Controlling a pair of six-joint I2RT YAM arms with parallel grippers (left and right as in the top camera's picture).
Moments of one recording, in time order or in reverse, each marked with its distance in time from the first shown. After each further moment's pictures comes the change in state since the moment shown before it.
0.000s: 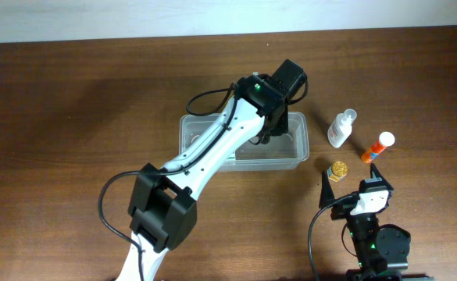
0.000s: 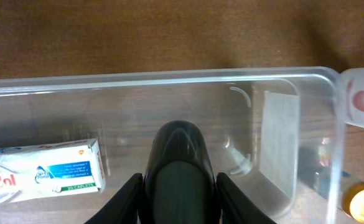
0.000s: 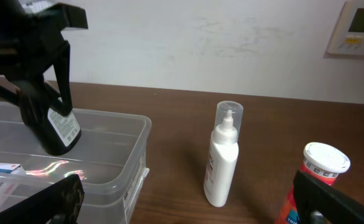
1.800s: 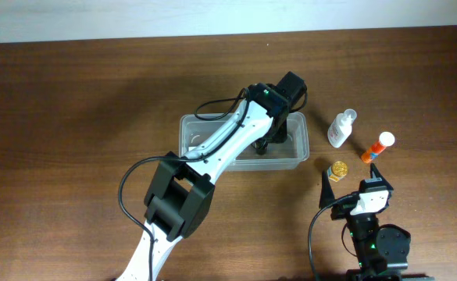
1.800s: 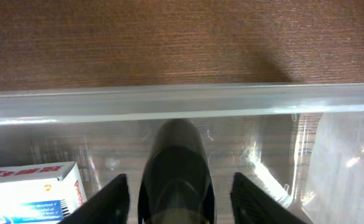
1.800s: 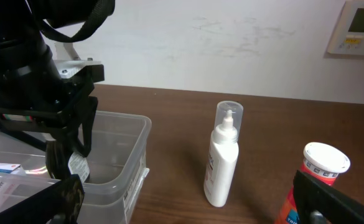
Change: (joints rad) left arm 0.001 0.137 0.000 0.033 -0.011 -0.008; right arm 0.000 0.000 0.000 0.000 0.000 0.000
